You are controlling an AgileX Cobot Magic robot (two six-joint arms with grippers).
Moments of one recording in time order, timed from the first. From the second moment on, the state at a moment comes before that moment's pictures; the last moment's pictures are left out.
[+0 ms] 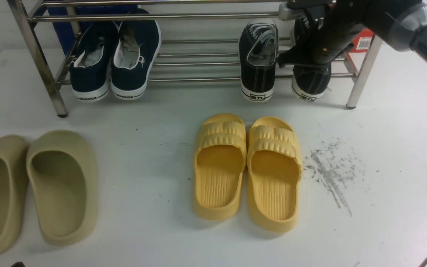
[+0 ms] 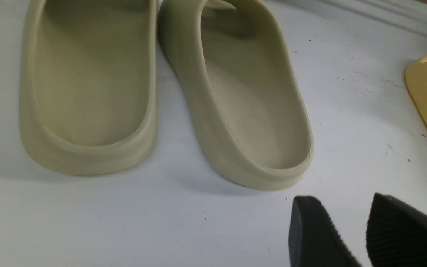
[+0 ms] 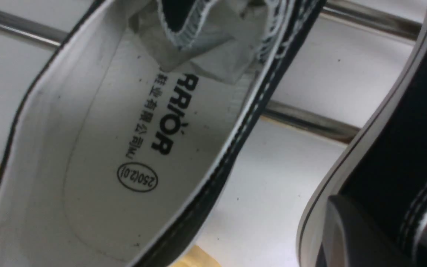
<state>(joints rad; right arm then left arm) 0.26 2.33 -2.27 0.09 0.96 -0.06 0.02 -0.01 0.03 -0.11 0.41 -0.22</state>
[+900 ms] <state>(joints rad) 0.28 2.34 -2.29 0.03 0.94 -0.11 0.02 -0.01 0.03 -0.11 0.41 -0.22</state>
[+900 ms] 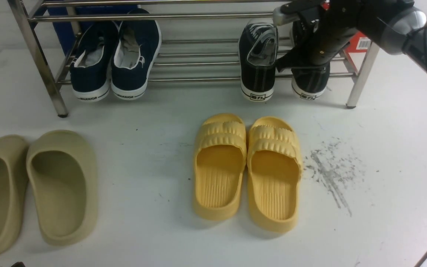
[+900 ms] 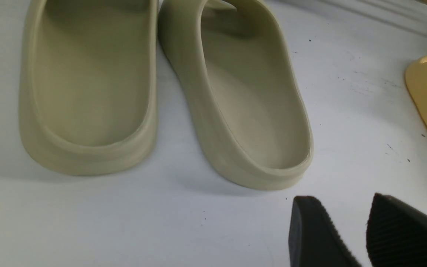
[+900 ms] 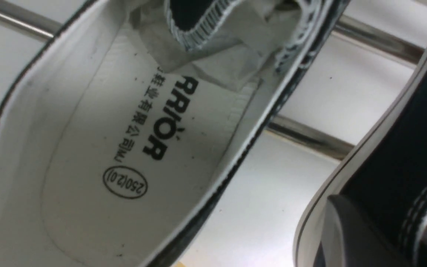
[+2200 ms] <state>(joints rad) 0.32 2.12 -2.30 -0.02 1.24 -0.11 0.02 -0.01 0.03 -0.11 0.41 -0.22</state>
